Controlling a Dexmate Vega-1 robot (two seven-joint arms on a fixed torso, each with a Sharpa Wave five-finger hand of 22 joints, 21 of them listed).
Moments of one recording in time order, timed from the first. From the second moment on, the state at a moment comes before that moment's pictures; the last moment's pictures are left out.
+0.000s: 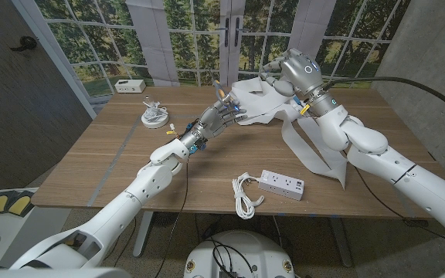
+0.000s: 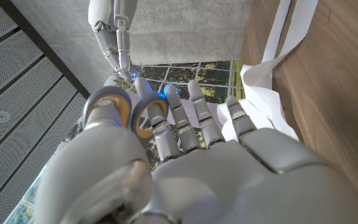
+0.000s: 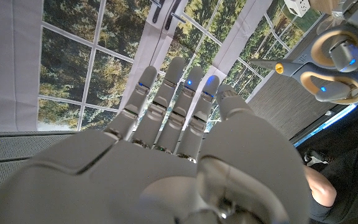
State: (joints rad) left arm 0.83 0.44 0.47 -1.44 -0.92 -0.16 -0.50; left_hand 0.66 -0.04 0.18 -0.12 0.18 0.84 -0.07 0.44 0.57 0.47 -0.17 0.85 1.21 0.42 -0.04 0.51 0.60 0.15 0.21 0.24 0.21; right arm -0.79 -0.83 -0.51 -1.86 -0.87 0.03 -0.56; right_hand 0.76 0.12 0.34 -0.13 0.21 0.90 -0.13 0.24 0.27 0.89 -0.11 0.42 0.40 0.88 -0.11 0.23 0.82 0.40 0.02 0.82 0.17
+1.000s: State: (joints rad) left arm 0.83 0.47 0.48 -1.46 -0.90 -0.14 -0.48; left_hand 0.49 -0.16 0.06 -0.06 0.22 0.83 -0.03 0.44 0.61 0.46 -0.12 0.86 1.15 0.40 -0.03 0.46 0.59 0.12 0.21 0.23 0.21; right arm -0.79 -0.84 -0.51 -1.88 -0.88 0.01 -0.56; right_hand 0.75 0.12 0.35 -0.13 0.21 0.90 -0.13 0.24 0.26 0.87 -0.12 0.41 0.39 0.88 -0.11 0.24 0.82 0.40 0.02 0.81 0.17
